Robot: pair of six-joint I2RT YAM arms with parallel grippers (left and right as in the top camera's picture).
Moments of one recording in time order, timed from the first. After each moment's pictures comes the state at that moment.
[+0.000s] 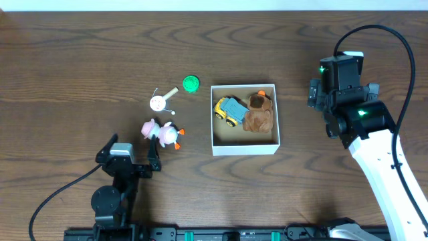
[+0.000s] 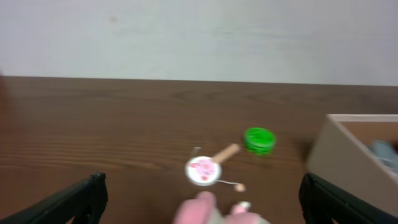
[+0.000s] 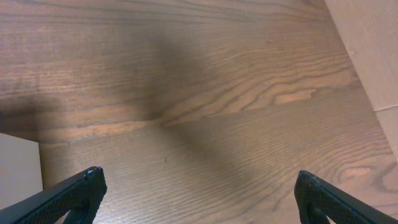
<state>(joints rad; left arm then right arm) 0.02 0.02 0.03 -0.12 0.13 -0.07 0.22 1.32 1.18 -0.80 0.54 0.23</state>
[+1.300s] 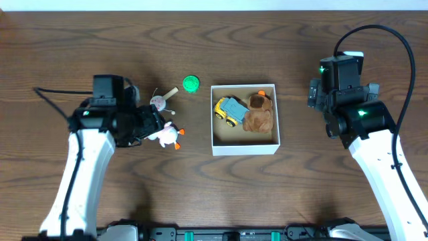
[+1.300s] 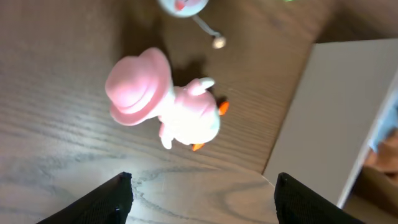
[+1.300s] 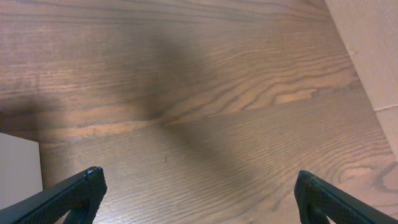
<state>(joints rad) -0.01 1.37 1.03 -0.93 0.27 -0.42 0.22 1.32 1.18 -0.80 0.54 0.23</state>
